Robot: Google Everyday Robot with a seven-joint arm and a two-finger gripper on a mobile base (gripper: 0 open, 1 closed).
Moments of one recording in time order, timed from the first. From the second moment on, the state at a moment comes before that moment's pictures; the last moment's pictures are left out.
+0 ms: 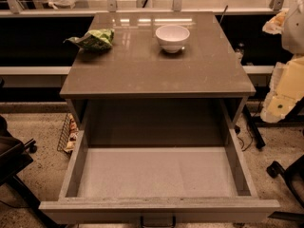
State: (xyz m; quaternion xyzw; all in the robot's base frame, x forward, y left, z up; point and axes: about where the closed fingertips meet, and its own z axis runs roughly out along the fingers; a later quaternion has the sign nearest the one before) arm 0.438 -0.212 0.994 -0.60 0.78 -0.05 0.19
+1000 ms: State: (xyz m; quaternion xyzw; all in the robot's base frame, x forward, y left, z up) arm 0.394 -0.231 0.955 -0.58 0.79 -0.03 0.21
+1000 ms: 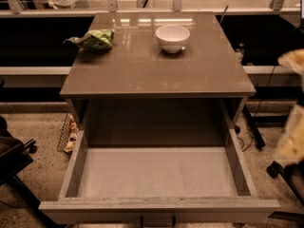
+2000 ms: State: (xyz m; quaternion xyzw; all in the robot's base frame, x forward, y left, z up) arm 0.263 -0.284 0.757 -0.55 0.79 0.04 0.27
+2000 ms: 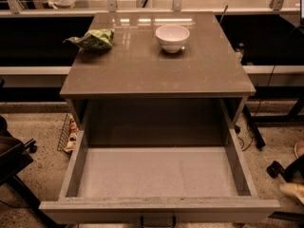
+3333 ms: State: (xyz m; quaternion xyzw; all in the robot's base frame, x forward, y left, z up) arm 0.232 -0.278 0.710 -0.54 0.79 0.07 0.28
